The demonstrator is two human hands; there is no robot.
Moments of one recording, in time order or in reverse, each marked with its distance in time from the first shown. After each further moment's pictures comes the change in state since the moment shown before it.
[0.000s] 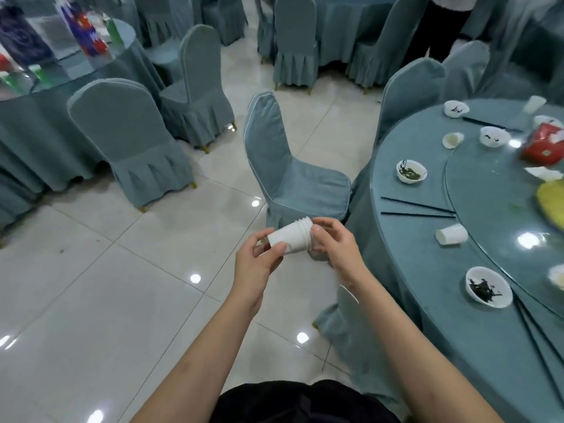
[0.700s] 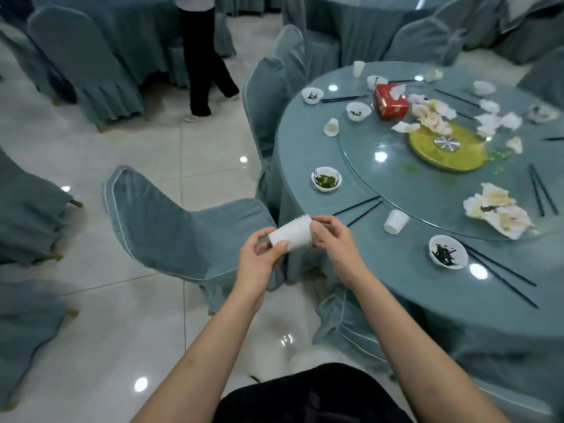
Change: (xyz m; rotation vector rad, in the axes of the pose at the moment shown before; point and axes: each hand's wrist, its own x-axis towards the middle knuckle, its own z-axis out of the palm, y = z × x) left_hand 0.302 0.080 0.130 0.219 -0.626 -0.168; right_hand 0.210 -0.038 -0.037 0.086 0.708 0.010
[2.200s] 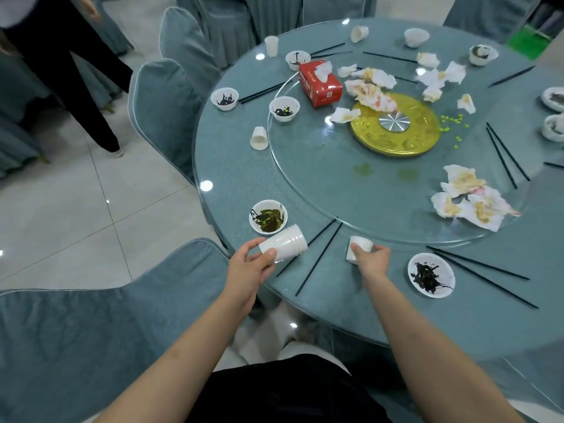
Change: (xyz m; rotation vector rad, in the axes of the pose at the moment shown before) left_hand 0.247 -0.021 0.167 0.126 -0.224 -0.330; right_hand 0.222 0.126 -0.223 -0.049 0.894 0.582
